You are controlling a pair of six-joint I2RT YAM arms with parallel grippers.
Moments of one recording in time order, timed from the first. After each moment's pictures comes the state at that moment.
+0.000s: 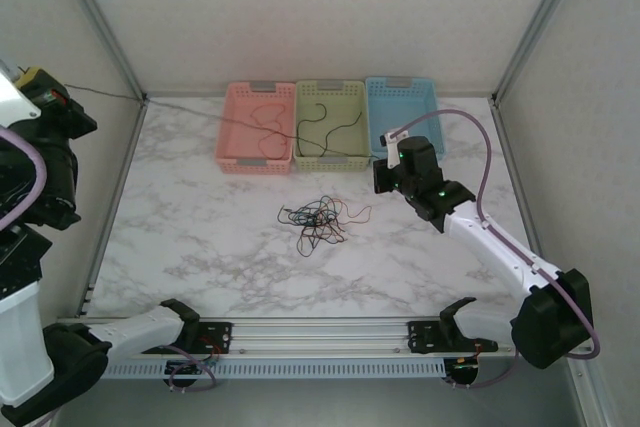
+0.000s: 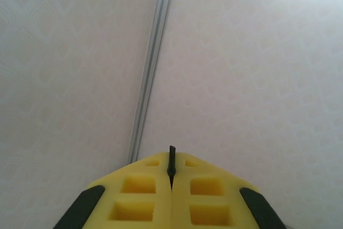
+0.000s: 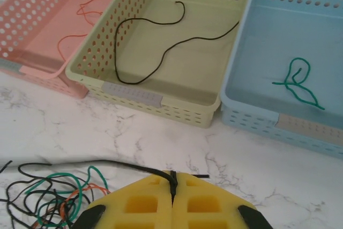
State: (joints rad) left arm -0.54 1.09 2.12 -0.91 -0.89 -0.13; right arm 0.51 1.22 0.94 -0.30 0.03 0.15
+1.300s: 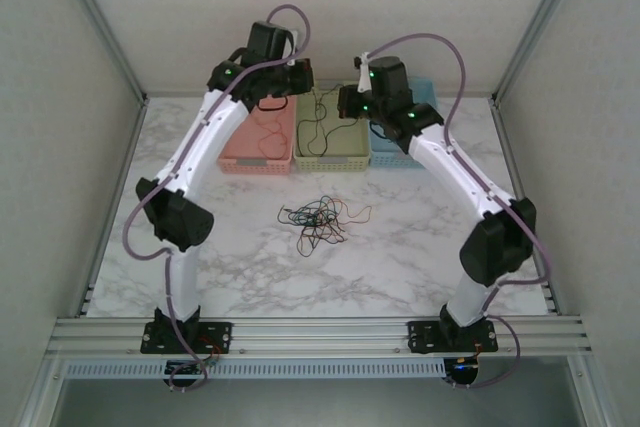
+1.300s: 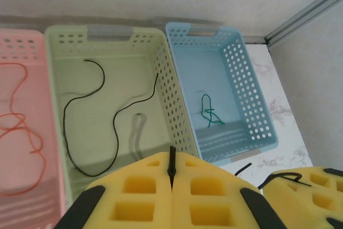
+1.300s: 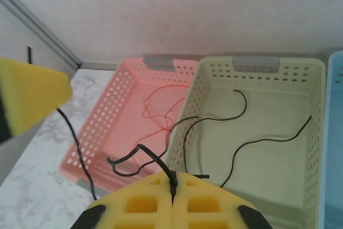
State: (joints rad) left arm -0.50 2.10 2.40 -0.90 0.13 -0.46; right arm 0.51 1.75 1.72 -0.45 -0.08 0.35
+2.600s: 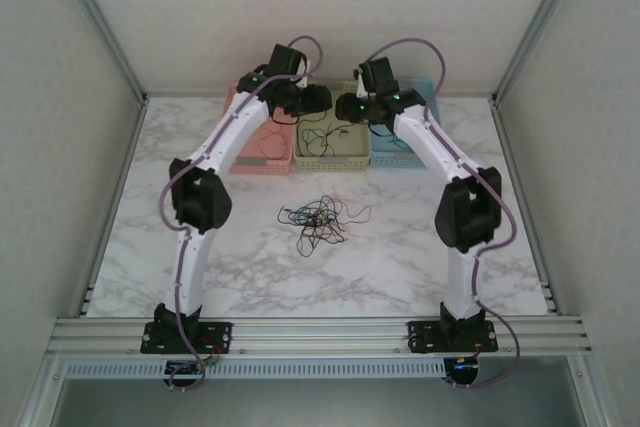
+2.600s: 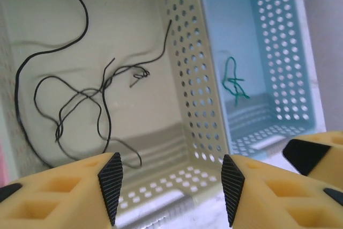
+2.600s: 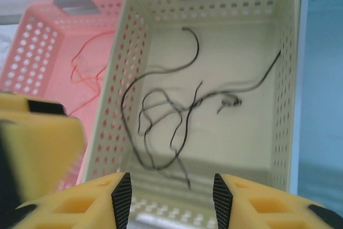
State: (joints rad) left arm -0.48 2.23 2.31 -0.86 0.27 -0.49; right arm 0.44 1.94 1.83 -0.67 -0.10 0.38
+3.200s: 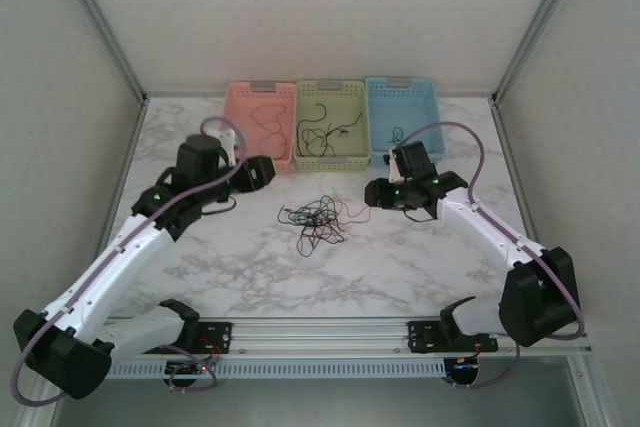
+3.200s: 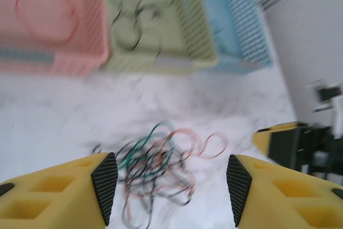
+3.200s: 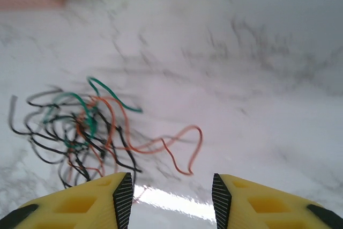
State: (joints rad) left arm -0.49 1.06 0.98 -0.53 0.15 -0.61; right arm 0.46 1.35 0.95 -0.61 -0.19 0.43
